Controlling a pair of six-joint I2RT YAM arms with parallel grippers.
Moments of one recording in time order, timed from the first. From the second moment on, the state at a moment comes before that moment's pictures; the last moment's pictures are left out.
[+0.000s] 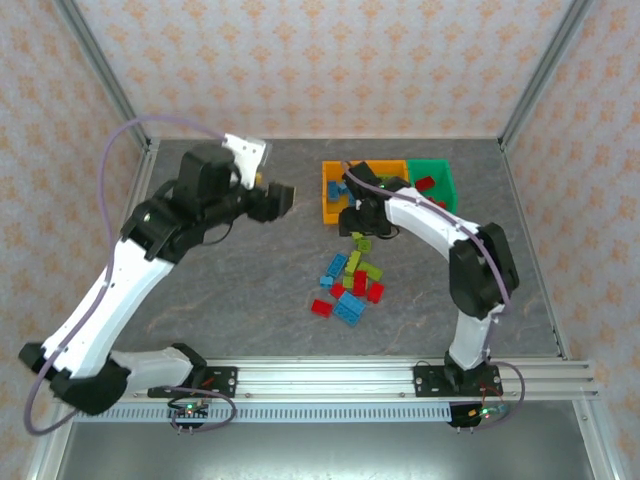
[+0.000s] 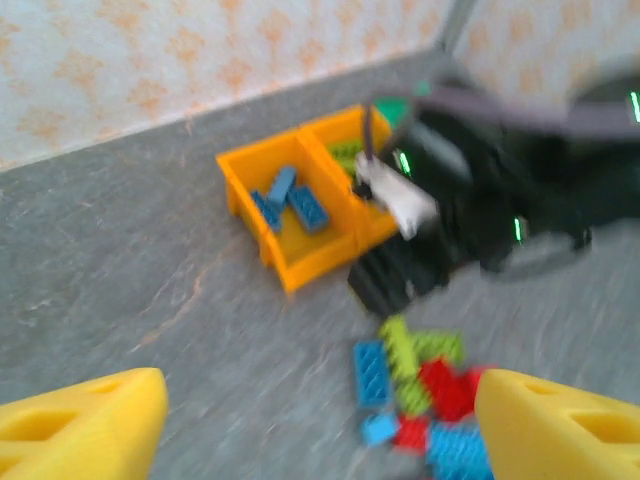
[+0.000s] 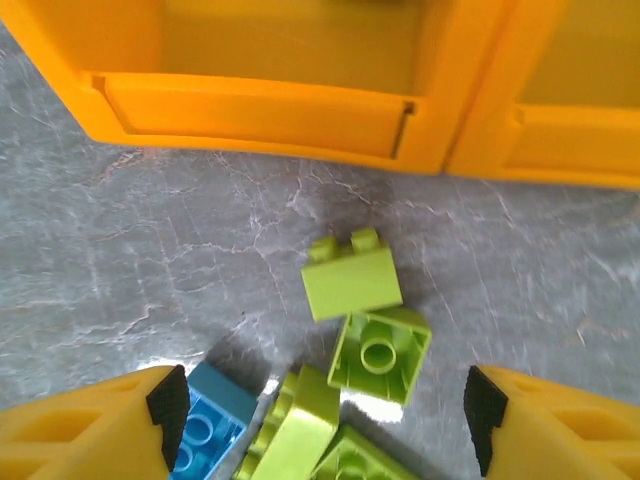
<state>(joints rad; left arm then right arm) -0.54 1.09 1.39 -0.85 0.04 -0.11 0.55 1.90 1.50 -0.86 0.05 0.38</state>
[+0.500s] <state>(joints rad) -0.54 0.98 1.21 -0.86 0.11 0.07 0.55 2.04 1.54 -0.85 0.06 0.28</state>
